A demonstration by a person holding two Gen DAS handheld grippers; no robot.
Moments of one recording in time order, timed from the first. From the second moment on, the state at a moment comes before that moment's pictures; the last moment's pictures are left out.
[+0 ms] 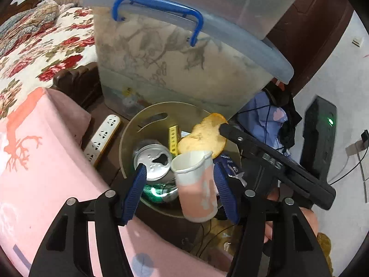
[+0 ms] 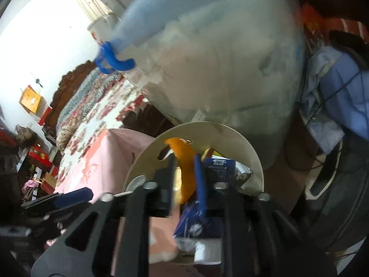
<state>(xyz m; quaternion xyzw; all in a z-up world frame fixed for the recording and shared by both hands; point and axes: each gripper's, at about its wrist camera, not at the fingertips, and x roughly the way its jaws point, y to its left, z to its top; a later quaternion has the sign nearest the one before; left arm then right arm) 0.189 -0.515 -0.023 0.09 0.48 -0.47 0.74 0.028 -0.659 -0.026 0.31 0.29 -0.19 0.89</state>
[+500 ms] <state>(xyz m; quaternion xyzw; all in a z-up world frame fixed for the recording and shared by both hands) 0.129 -0.382 0.010 0.10 0.42 -0.44 0.79 -0.044 -0.548 0.015 0.34 0.19 -0.17 0.90</state>
